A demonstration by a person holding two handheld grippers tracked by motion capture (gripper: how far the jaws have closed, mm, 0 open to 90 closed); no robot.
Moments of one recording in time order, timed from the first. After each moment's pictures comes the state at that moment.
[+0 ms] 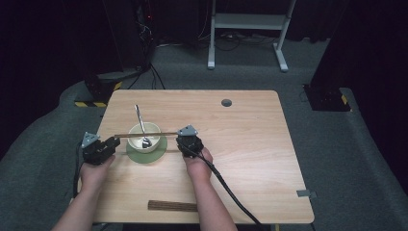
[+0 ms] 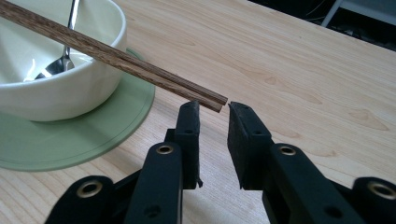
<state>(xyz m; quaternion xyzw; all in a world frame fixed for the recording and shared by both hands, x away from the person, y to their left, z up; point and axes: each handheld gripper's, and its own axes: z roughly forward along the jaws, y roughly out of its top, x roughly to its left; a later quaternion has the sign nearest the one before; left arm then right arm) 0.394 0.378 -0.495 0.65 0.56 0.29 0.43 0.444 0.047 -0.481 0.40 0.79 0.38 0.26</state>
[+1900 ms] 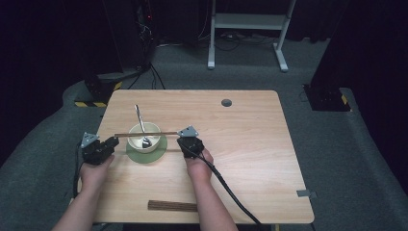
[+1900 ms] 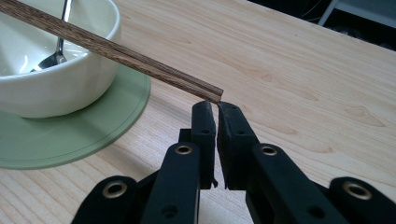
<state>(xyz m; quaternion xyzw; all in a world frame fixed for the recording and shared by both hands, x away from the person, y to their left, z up) 0.394 0.378 -0.496 0.64 0.57 0.29 0.43 0.443 0.044 -0.484 0.40 0.79 0.38 0.27</state>
